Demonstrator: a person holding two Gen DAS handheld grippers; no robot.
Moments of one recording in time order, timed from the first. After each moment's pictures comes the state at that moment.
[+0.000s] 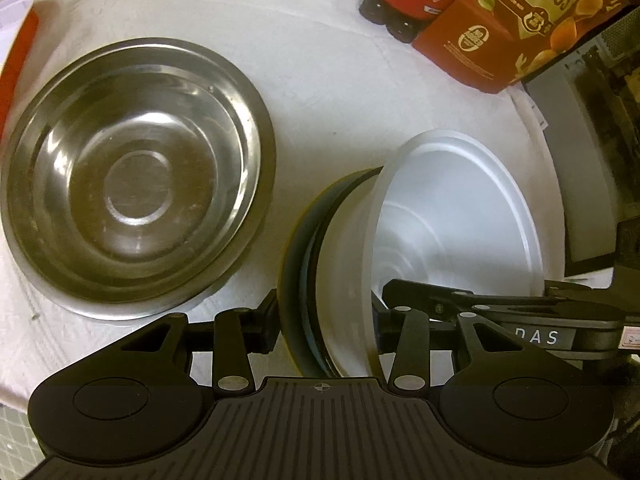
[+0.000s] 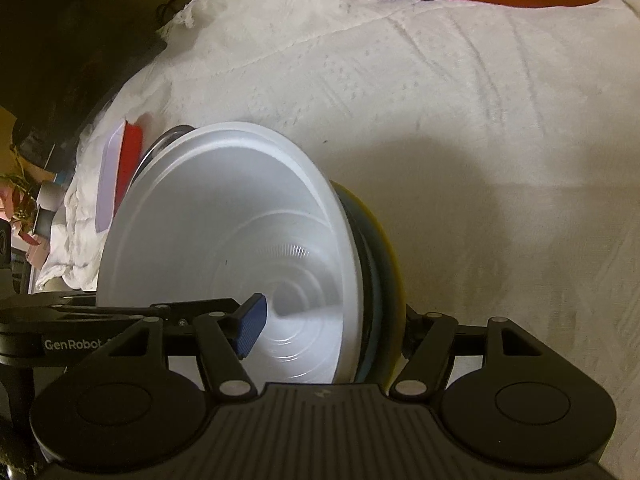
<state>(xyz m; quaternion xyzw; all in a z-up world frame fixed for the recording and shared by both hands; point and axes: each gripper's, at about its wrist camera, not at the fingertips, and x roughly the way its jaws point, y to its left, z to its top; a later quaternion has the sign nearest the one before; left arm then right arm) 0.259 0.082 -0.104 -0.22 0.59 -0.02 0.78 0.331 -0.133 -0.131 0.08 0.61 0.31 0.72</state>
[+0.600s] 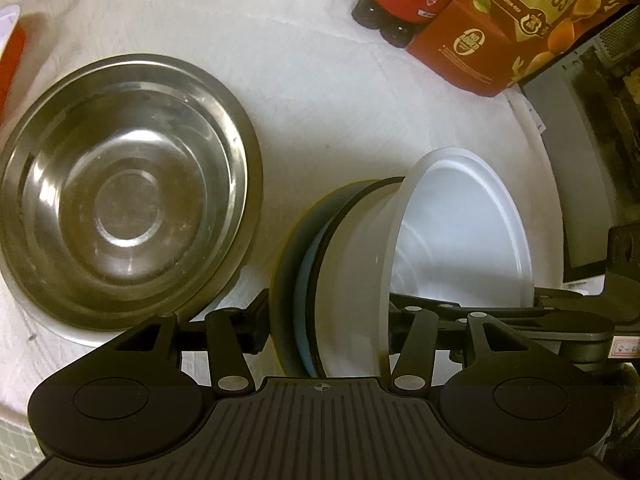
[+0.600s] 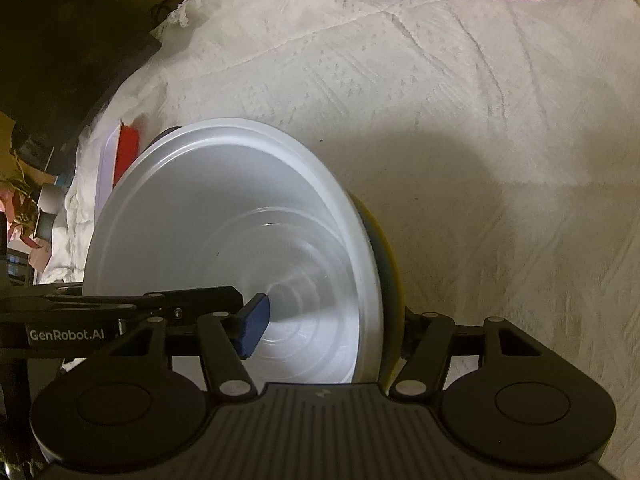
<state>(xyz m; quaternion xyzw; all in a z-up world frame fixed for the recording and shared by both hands) 0.274 0.079 -0.105 -0.21 0.59 -0.03 0.78 0.336 -0.134 -0.137 0.09 0.62 0.31 0.72</state>
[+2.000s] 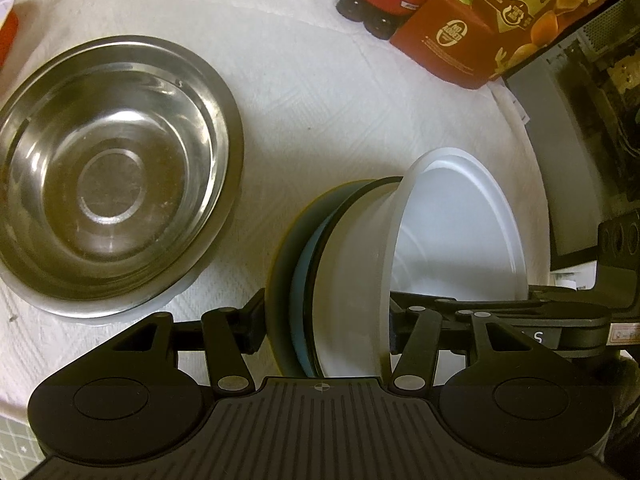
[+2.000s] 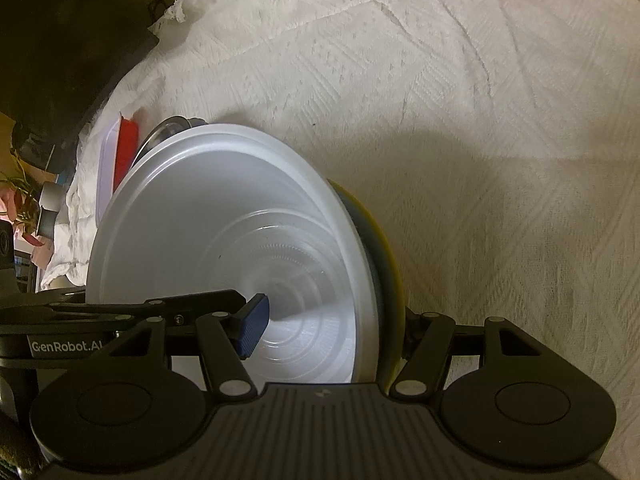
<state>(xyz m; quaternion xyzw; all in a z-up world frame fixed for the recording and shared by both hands) 0.258 0.072 -0.108 -0.22 0.58 -0.04 0.78 0.327 -0.146 -0.137 0.09 0.63 0.30 0.71</state>
